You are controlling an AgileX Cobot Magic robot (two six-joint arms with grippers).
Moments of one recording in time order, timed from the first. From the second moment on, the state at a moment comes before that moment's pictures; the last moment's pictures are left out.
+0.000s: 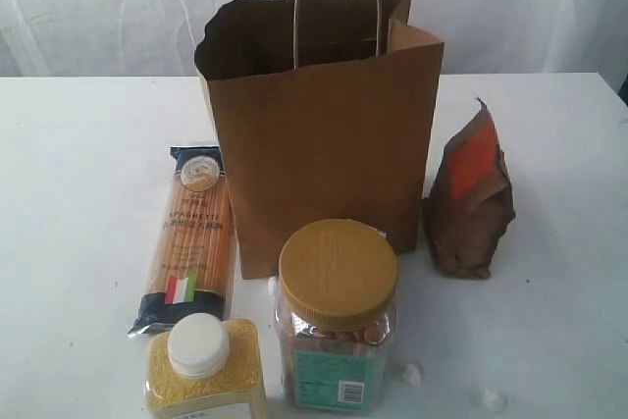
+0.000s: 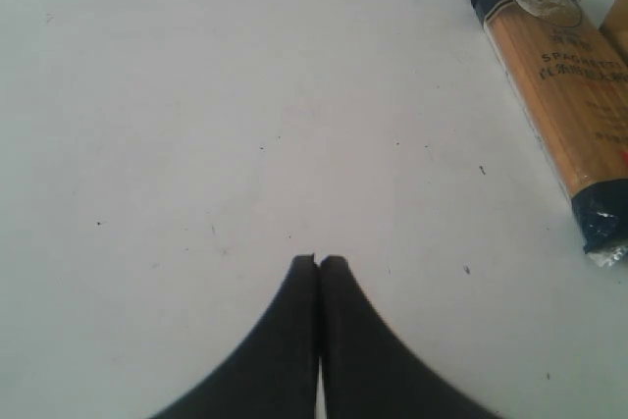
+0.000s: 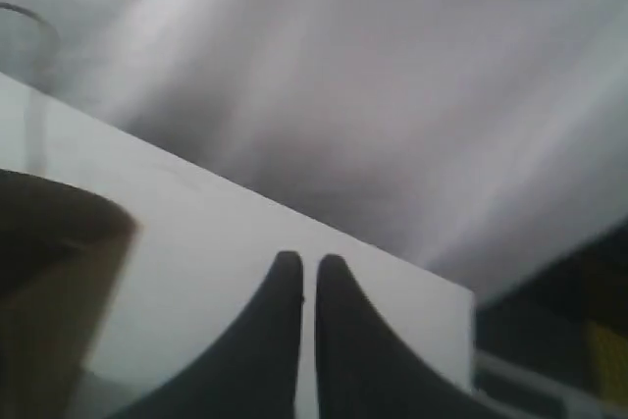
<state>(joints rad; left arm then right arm) -0.07 0.01 0.02 0.06 0.47 -0.10 0.40 1.39 -1.58 -0.43 0.74 0.10</state>
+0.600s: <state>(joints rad) -0.07 0.01 0.02 0.06 0.47 -0.10 -0.03 1.21 -0.57 -0.50 0.40 0.93</state>
